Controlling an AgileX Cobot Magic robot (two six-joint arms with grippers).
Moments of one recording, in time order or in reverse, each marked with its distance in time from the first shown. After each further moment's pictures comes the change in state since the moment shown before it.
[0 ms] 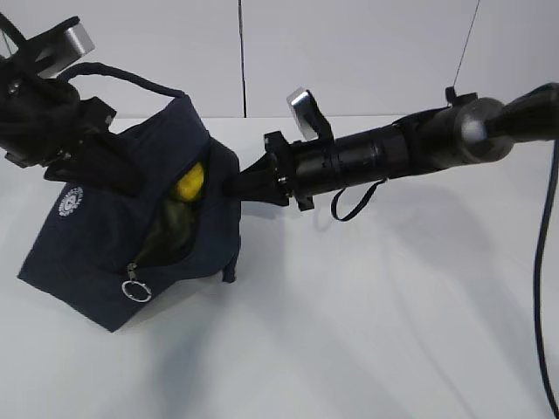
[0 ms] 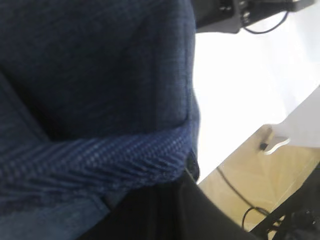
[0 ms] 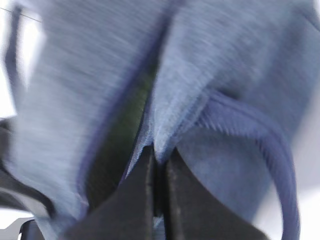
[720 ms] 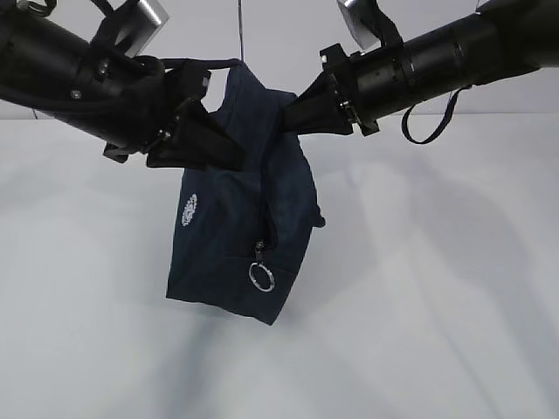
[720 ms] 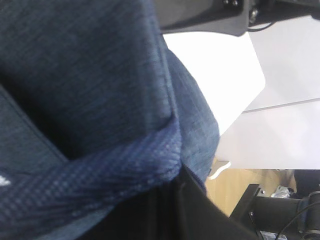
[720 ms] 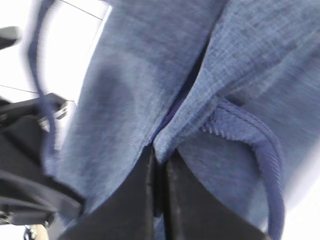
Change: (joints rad) left arm -0.198 0.010 0.000 -0.269 -0.146 0.003; right arm -0.087 -0.281 0.000 -0.310 0.032 0.164
